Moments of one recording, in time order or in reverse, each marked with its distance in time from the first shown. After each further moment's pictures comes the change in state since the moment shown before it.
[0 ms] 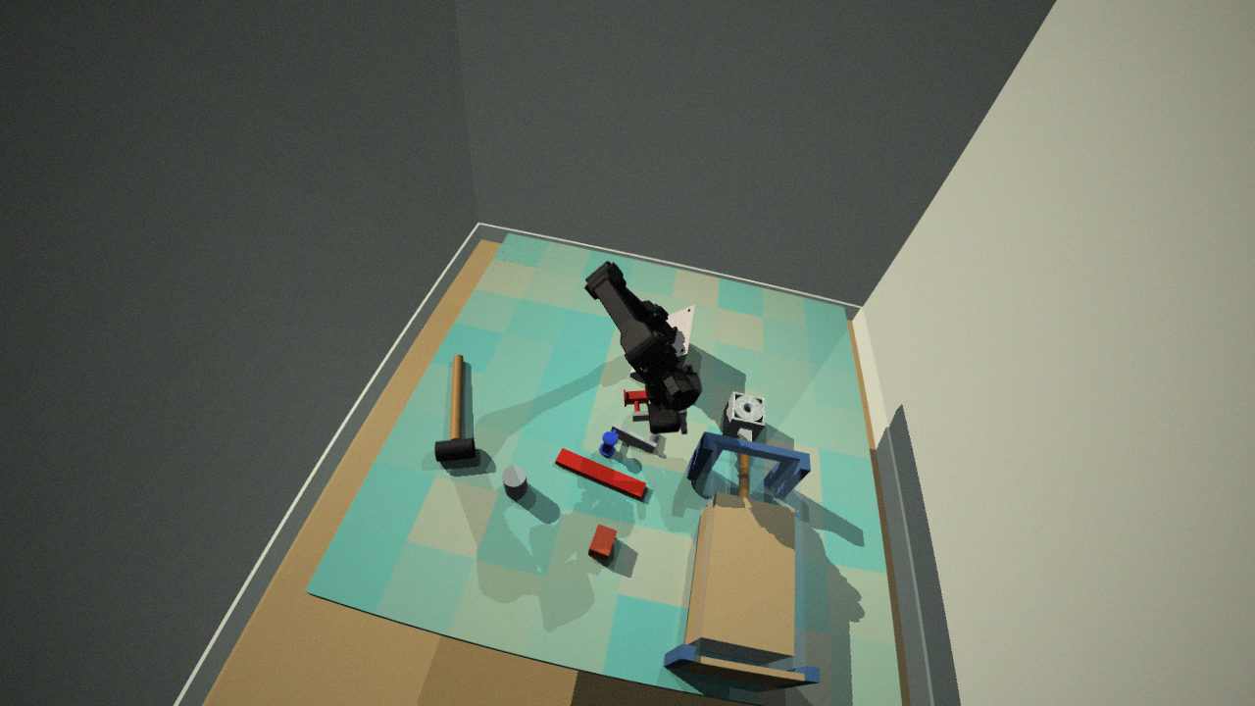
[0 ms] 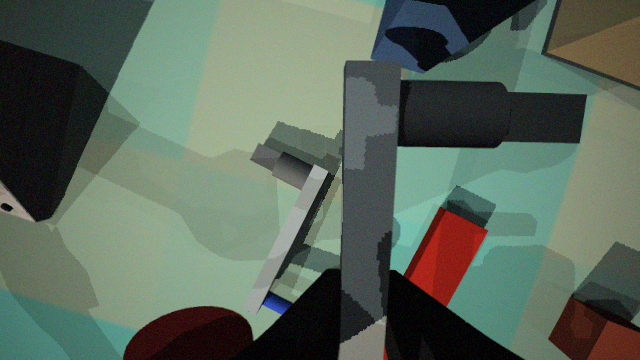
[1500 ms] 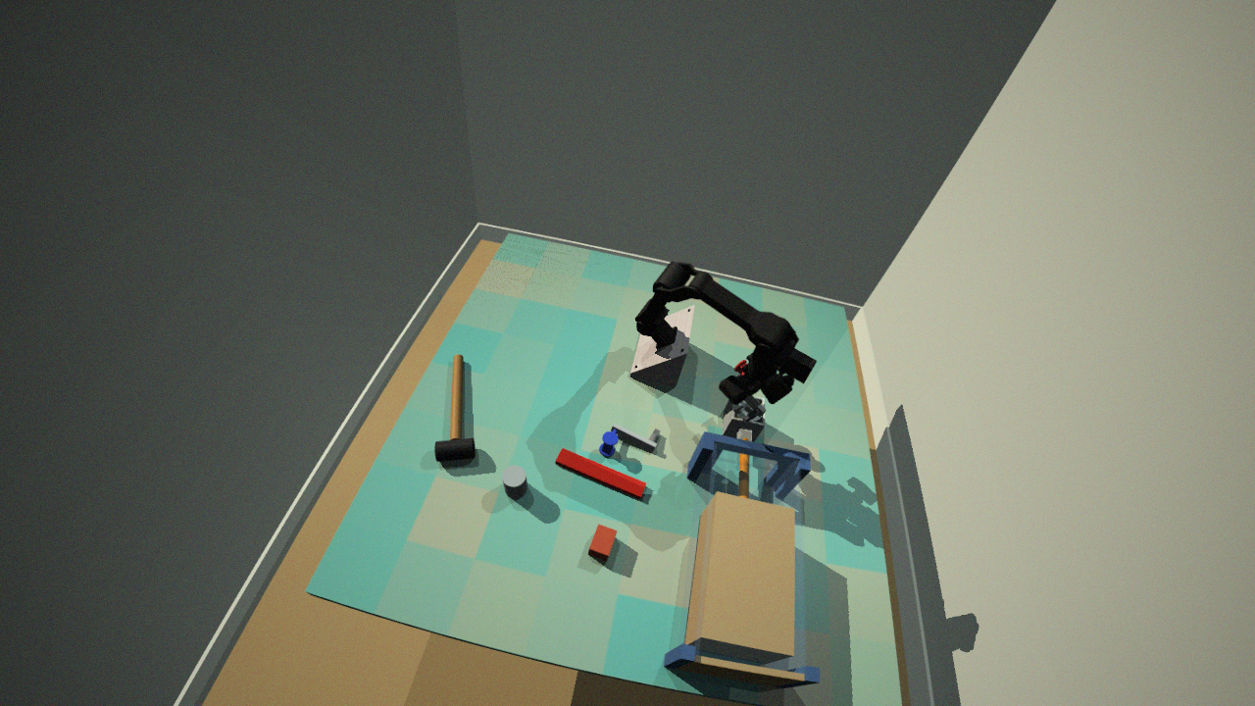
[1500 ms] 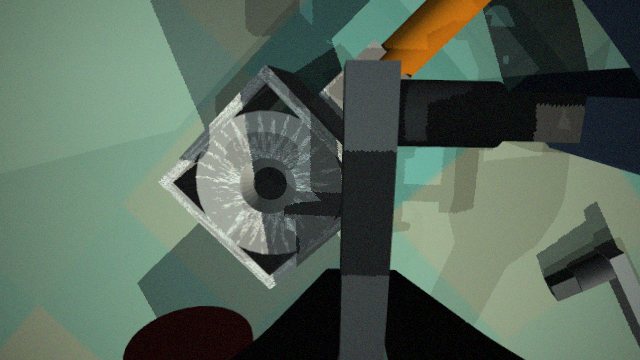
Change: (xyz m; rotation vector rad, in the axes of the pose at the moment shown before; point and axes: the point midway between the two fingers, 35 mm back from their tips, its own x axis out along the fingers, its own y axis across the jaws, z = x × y) arm 0.042 0.065 0.230 1.021 0.113 -0.007
